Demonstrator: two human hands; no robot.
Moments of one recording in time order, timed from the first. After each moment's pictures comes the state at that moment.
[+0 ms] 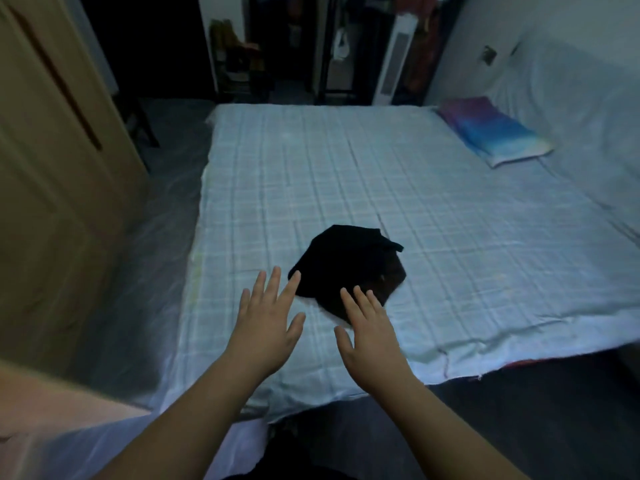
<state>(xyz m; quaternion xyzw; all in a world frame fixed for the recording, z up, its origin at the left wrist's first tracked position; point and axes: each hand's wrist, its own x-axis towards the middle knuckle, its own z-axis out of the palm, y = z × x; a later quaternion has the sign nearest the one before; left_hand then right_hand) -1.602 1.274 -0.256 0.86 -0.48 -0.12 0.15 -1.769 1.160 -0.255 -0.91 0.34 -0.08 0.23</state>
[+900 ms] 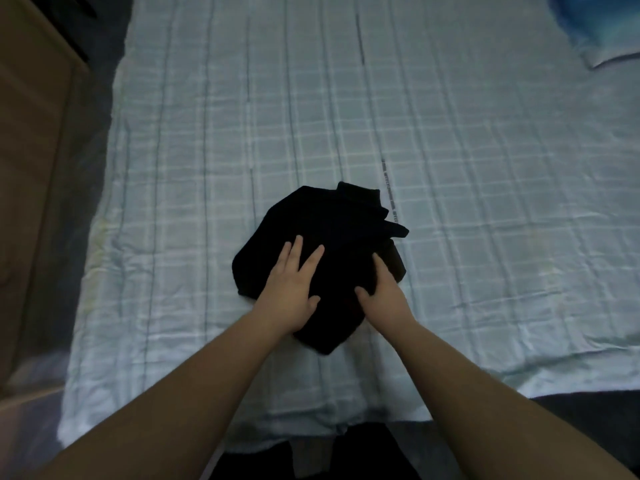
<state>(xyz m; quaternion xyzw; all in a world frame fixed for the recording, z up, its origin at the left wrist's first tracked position) -1.548 0.934 -0.445 0.83 -0.46 -0.29 0.09 -1.699 0.807 -0.443 -0.73 0.49 0.03 0.47</state>
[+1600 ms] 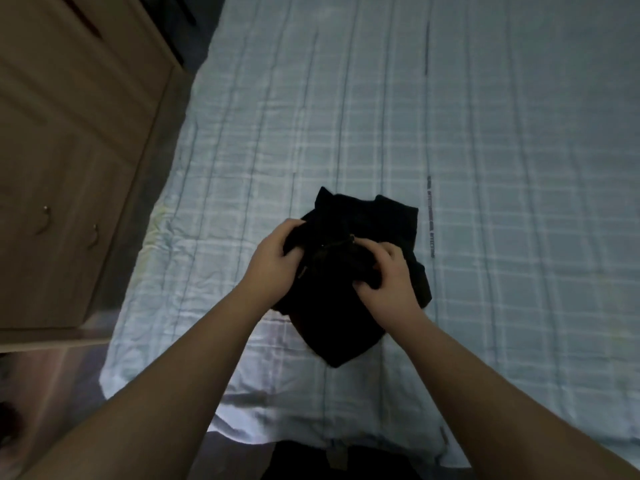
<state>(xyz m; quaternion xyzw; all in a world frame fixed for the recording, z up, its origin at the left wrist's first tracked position) -1.525 0.917 -0.379 0.83 -0.21 -0.25 0.45 -1.670 0.771 -0.420 -0.80 0.30 -0.06 0.52</state>
